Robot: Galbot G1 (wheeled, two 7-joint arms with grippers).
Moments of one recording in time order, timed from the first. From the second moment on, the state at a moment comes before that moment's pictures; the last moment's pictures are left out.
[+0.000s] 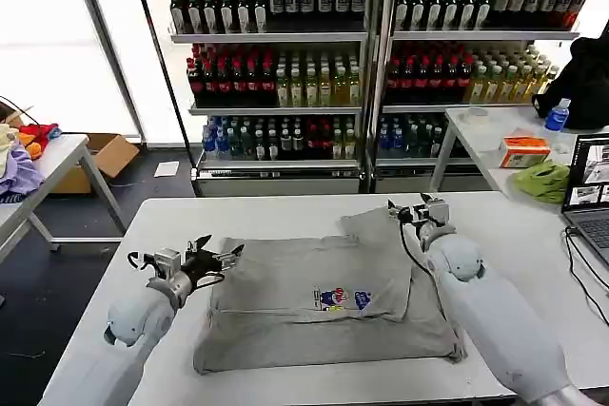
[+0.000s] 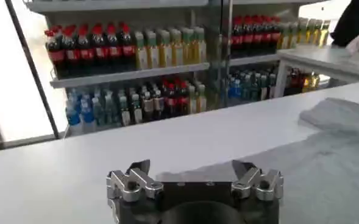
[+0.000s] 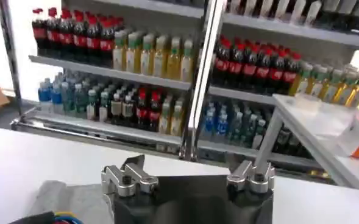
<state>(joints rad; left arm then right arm) 0.91 -1.00 -0.24 -1.64 -0.54 0.49 0.03 -0.51 1.10 0.02 1.28 0.55 -0.46 0.18</state>
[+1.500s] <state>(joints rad) 0.82 -1.11 -0.18 -1.41 -0.48 0.46 0.04 -0.51 1.23 0.01 1.09 0.51 -0.48 0.17</state>
